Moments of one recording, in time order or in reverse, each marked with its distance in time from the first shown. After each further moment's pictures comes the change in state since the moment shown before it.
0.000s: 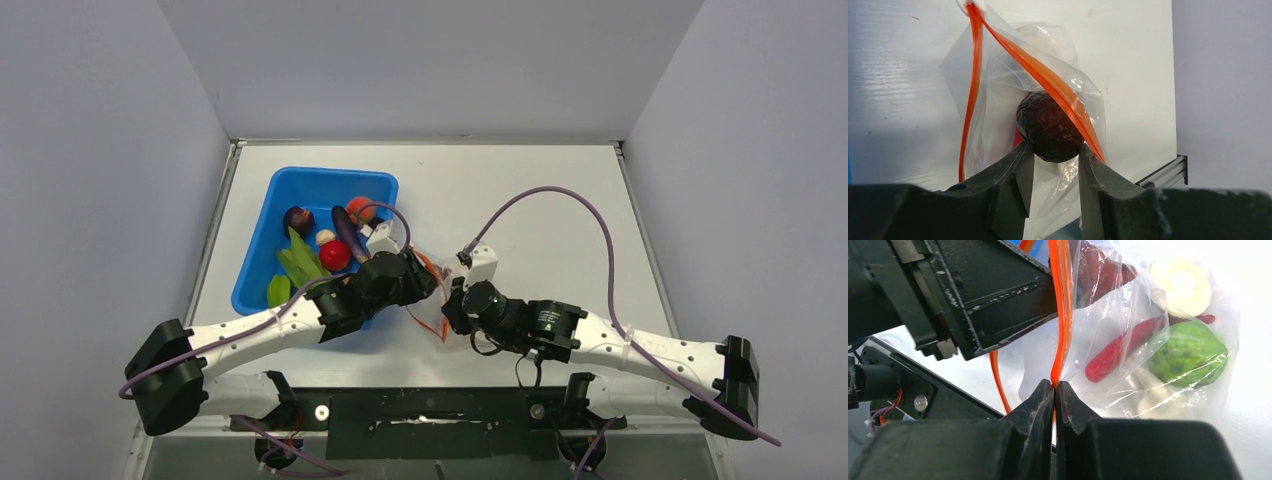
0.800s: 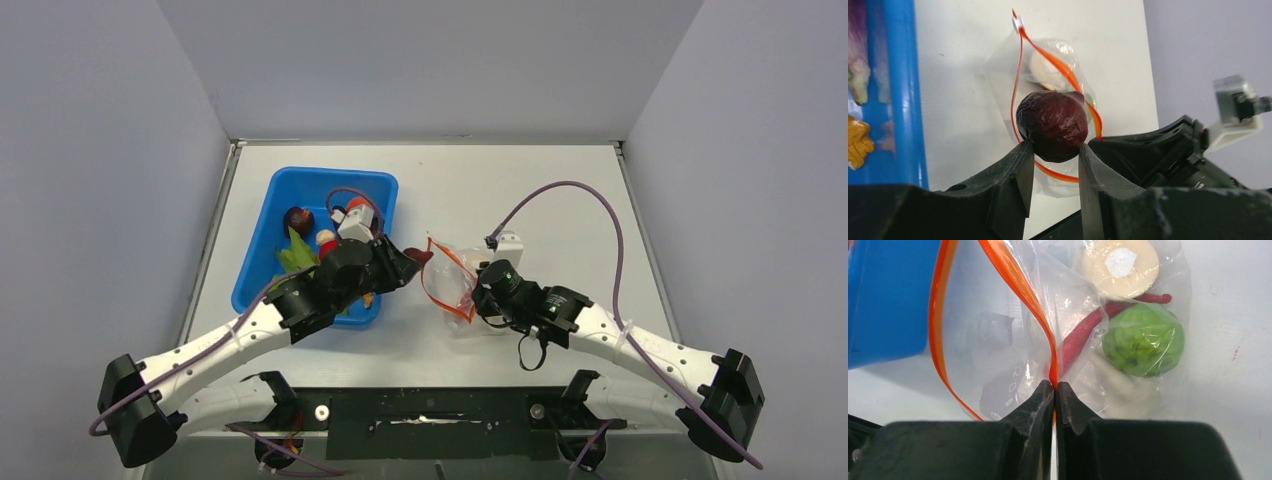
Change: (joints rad) left arm 0.077 -0.169 0.048 -0.154 0.060 0.087; right arm -0.263 -0.005 -0.080 -0.027 -0.050 -0.040
